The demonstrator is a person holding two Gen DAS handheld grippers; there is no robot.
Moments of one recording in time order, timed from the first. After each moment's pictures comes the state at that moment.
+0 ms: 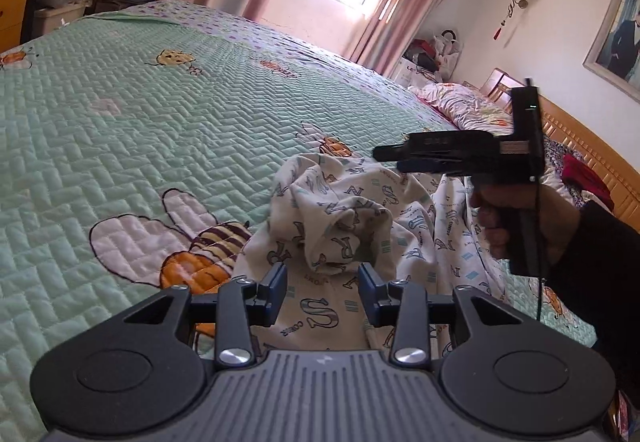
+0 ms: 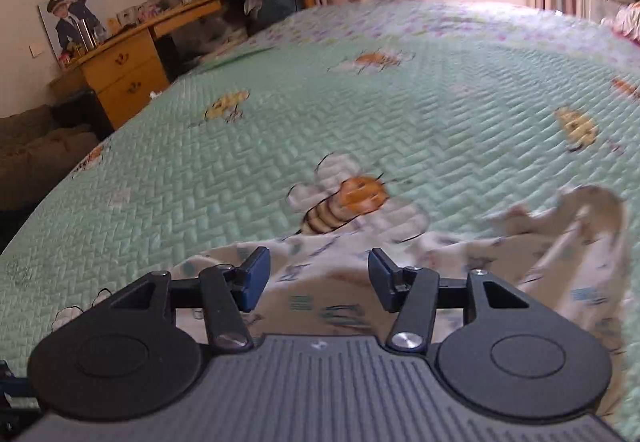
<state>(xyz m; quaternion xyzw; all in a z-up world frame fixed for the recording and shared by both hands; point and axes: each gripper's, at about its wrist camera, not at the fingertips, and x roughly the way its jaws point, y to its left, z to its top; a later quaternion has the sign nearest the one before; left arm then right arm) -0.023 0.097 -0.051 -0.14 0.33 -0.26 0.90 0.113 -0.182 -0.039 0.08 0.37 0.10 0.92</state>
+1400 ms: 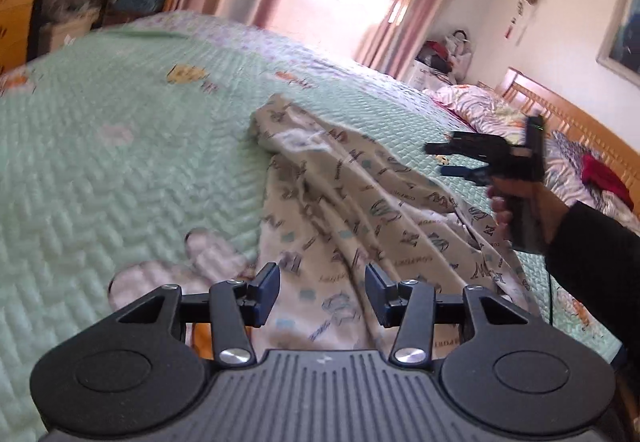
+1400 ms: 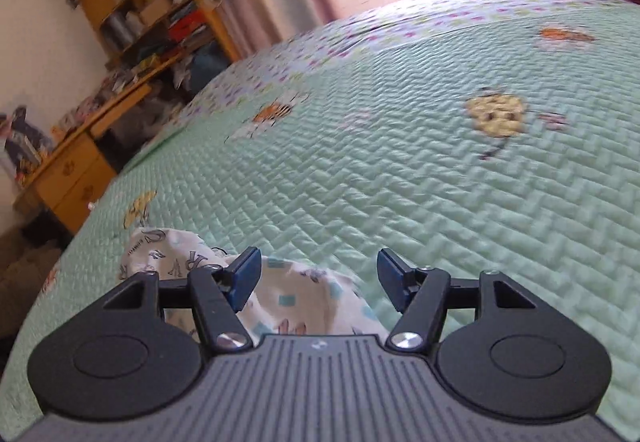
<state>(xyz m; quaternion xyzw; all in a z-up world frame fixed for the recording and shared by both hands) 0.023 0.084 -0.044 -0.09 0.31 -0.24 0.91 0.192 -0.317 -0.065 0.21 0.32 0.05 0.93</state>
